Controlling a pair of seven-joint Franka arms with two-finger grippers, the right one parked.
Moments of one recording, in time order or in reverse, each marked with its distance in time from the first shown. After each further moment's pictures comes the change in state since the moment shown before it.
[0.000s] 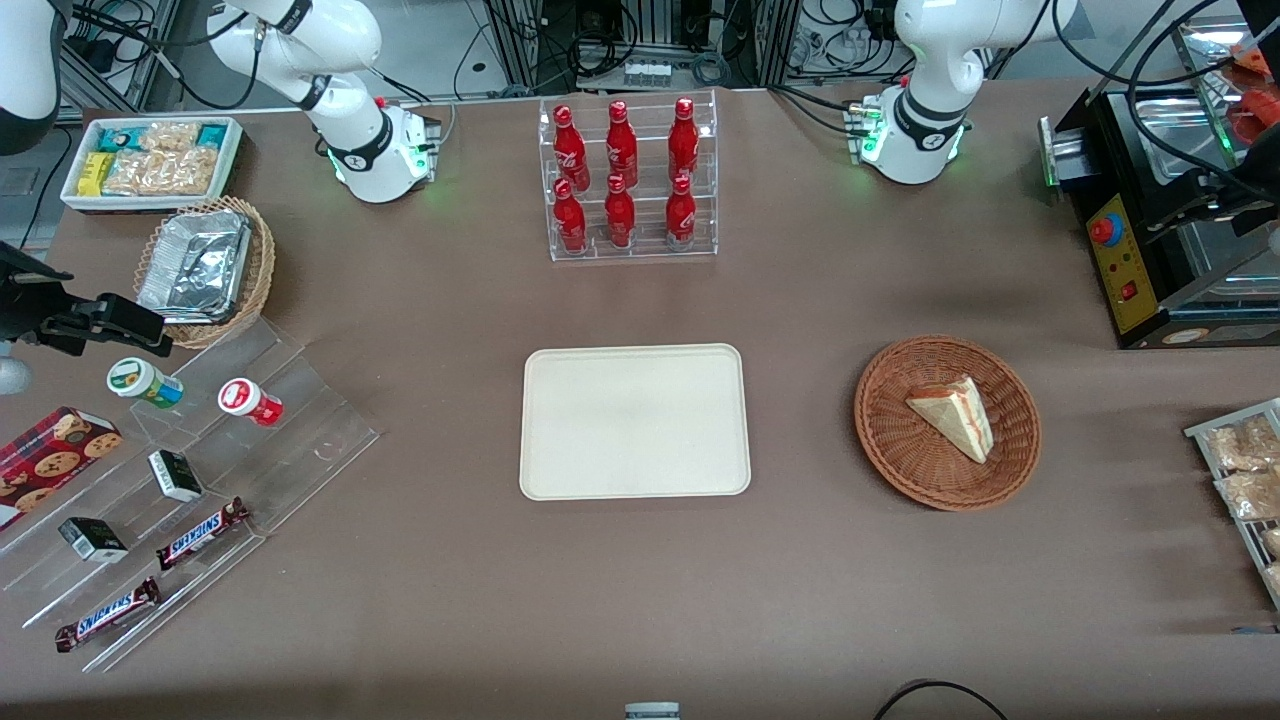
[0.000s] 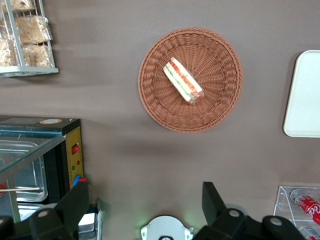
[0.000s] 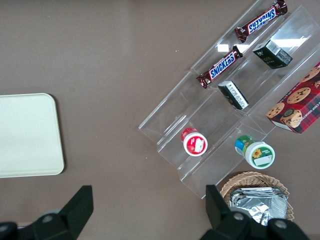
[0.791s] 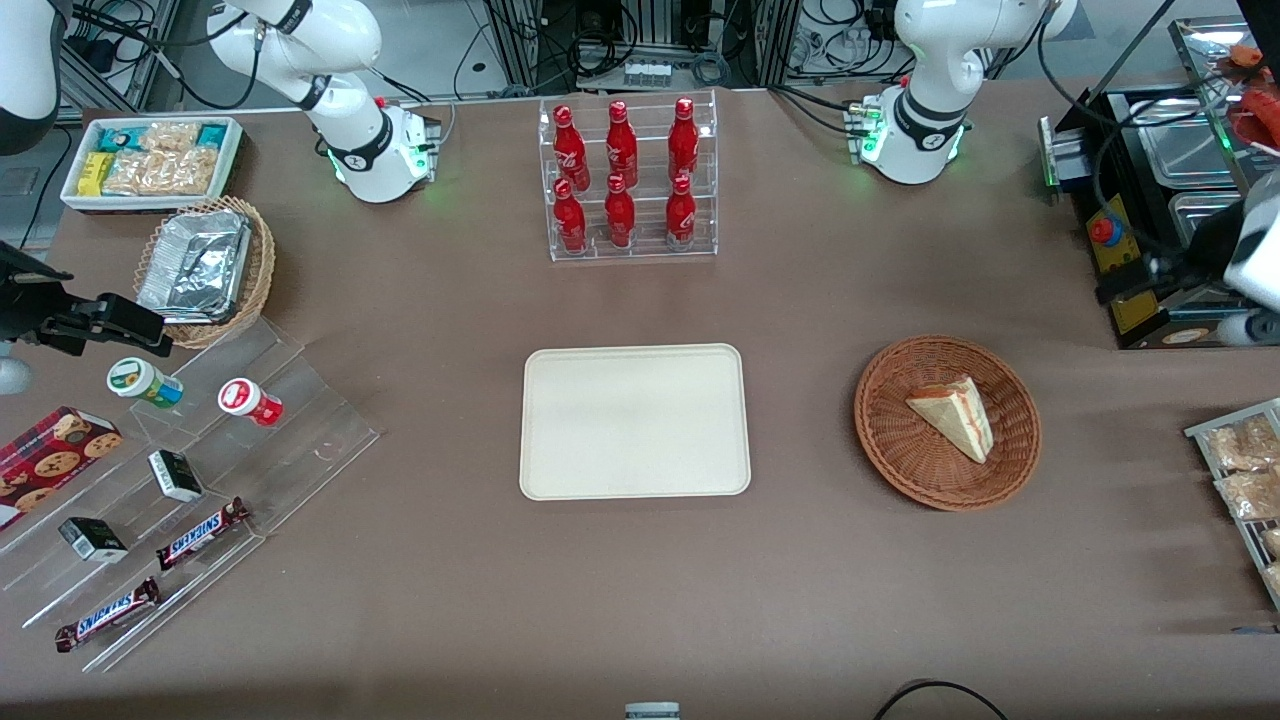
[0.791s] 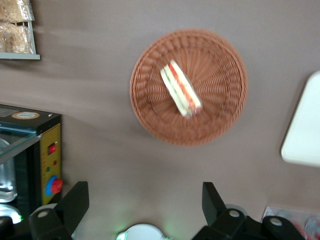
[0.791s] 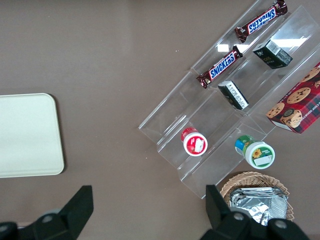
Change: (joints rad) arm -0.001 0.134 -0.006 -0.049 -0.031 0.132 -0.183
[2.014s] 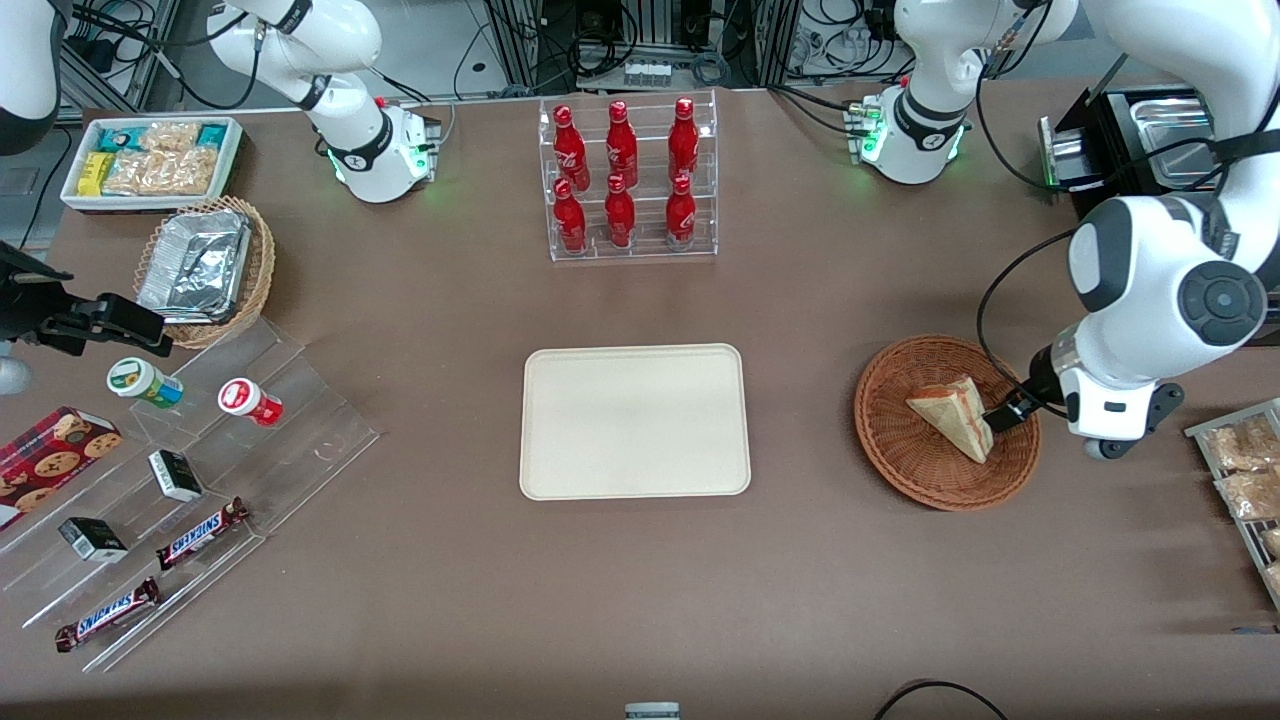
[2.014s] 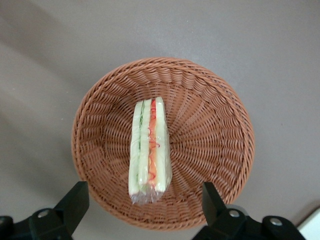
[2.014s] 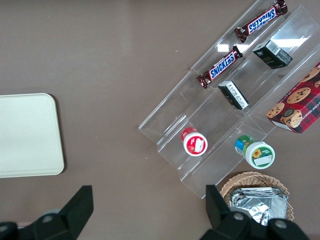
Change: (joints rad) arm -0.086 0.160 -0.003 -0.321 -0.001 0.560 -0.537
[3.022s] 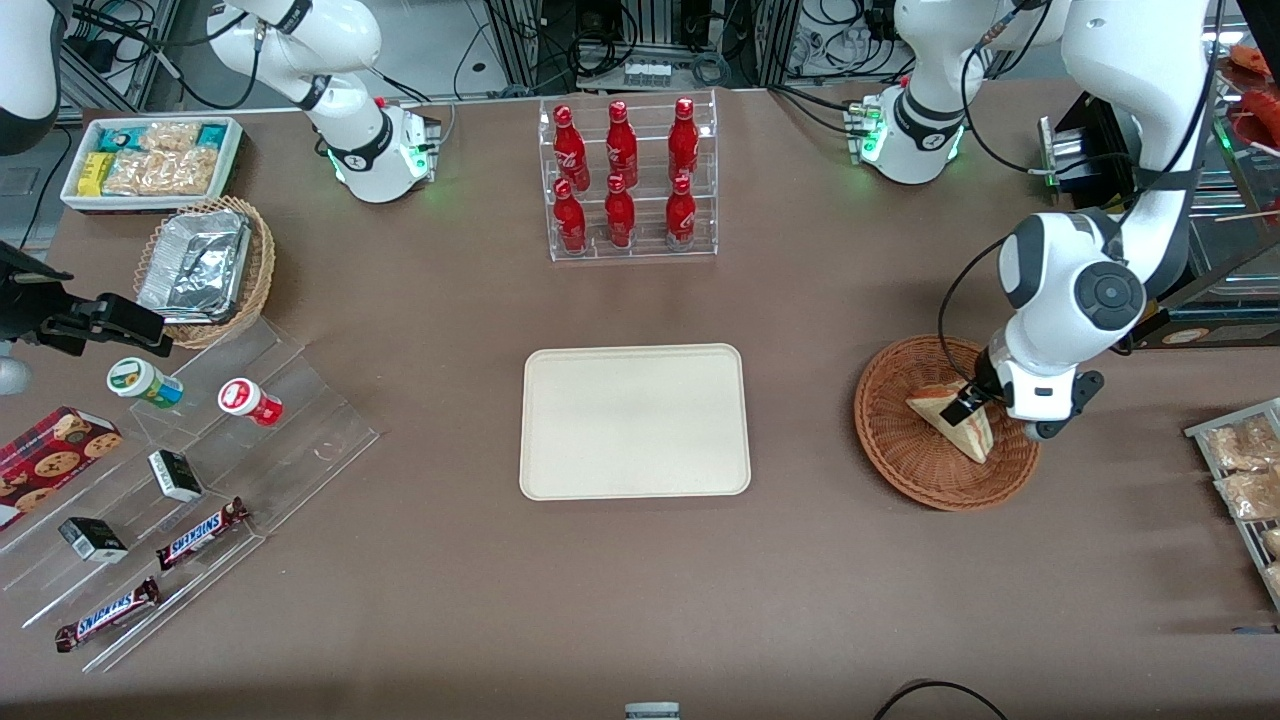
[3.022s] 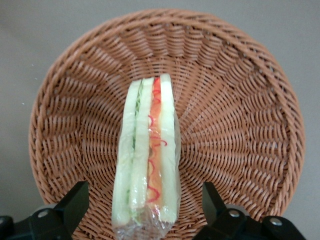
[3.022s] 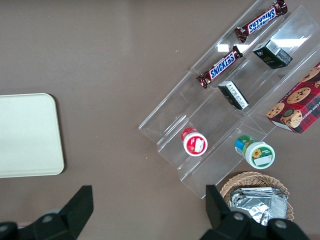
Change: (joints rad) arm -0.034 0.018 -0.002 -0.258 0.000 0.320 -0.071
